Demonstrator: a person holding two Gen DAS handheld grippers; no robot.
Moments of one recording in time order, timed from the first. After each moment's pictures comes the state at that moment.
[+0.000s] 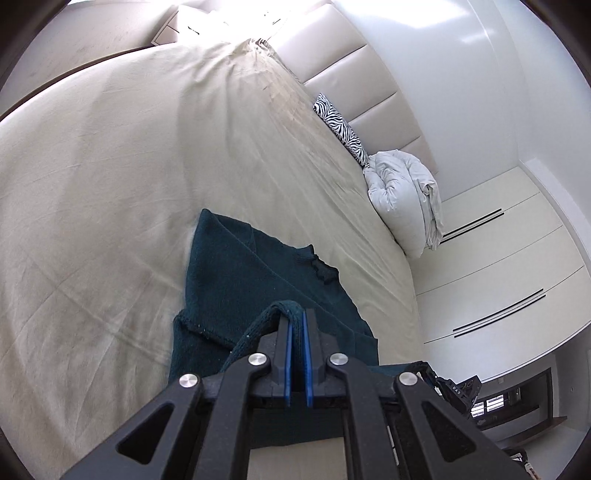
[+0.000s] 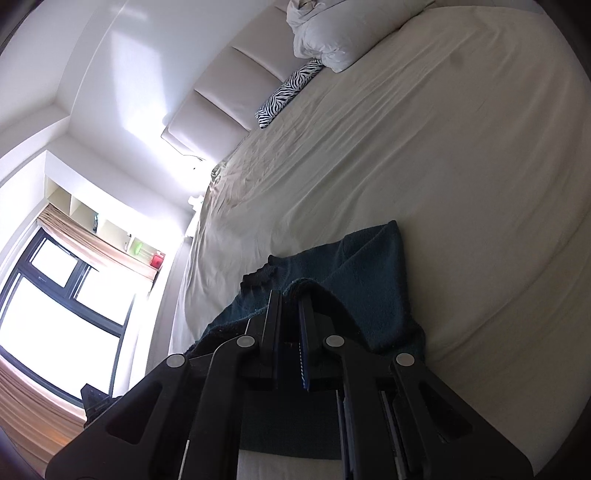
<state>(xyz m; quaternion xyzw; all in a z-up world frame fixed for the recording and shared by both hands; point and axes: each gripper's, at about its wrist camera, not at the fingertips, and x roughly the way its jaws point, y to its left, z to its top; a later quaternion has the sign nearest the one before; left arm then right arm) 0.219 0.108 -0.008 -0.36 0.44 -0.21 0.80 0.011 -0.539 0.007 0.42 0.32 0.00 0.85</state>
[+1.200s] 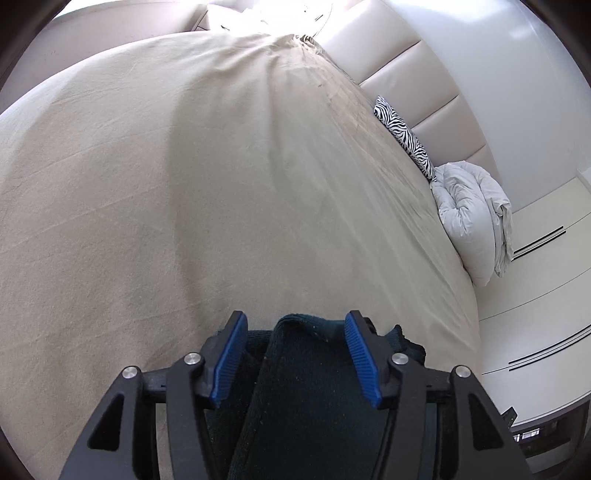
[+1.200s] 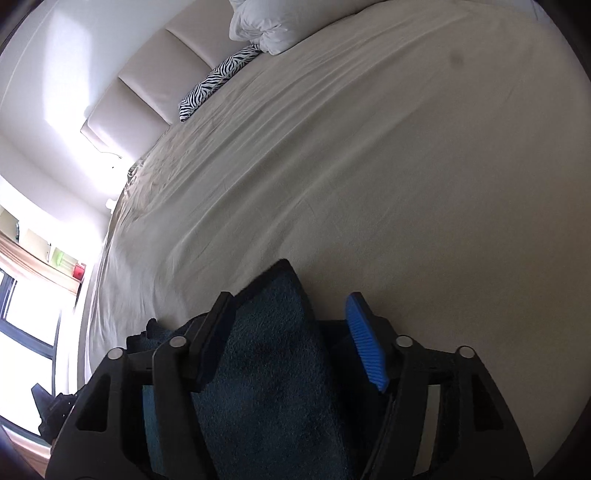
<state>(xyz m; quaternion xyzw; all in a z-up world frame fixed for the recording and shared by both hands) 0.371 0.076 -0.082 -0.33 0.46 -0.11 0.82 0.187 -0.572 -0.106 0.38 0.36 -0.14 0.84</state>
